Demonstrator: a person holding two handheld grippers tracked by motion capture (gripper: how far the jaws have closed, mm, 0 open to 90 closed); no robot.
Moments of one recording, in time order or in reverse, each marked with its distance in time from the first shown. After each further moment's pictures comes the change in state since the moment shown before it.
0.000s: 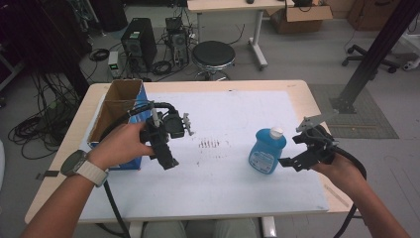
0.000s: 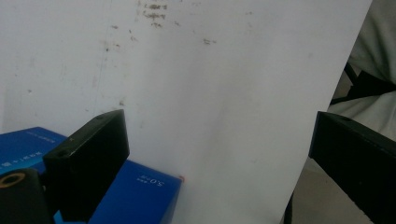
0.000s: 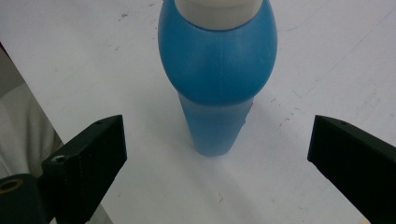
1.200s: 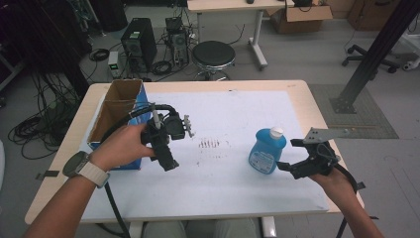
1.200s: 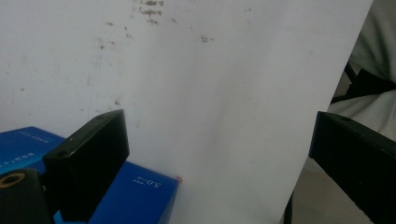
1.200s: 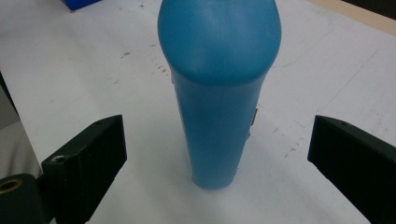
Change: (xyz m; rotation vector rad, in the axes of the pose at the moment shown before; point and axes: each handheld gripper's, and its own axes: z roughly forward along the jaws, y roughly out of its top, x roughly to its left) left arm -0.001 0.000 0.006 0.009 -0.008 -0.003; right arm 0.000 -0.038 0.018 -0.264 -0.007 -0.010
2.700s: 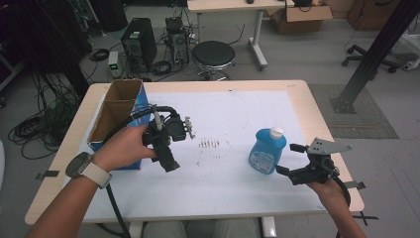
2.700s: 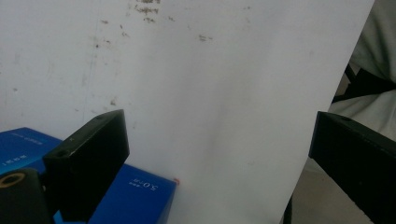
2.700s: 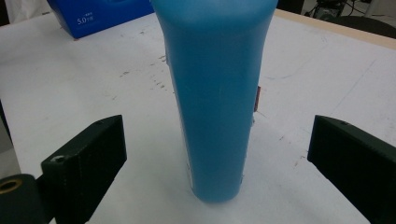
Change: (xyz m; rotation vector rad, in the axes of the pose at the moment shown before) left arm -0.001 0.001 0.006 0.006 -0.006 -0.004; right arm 0.000 -0.036 0.011 -0.166 0.000 0.040
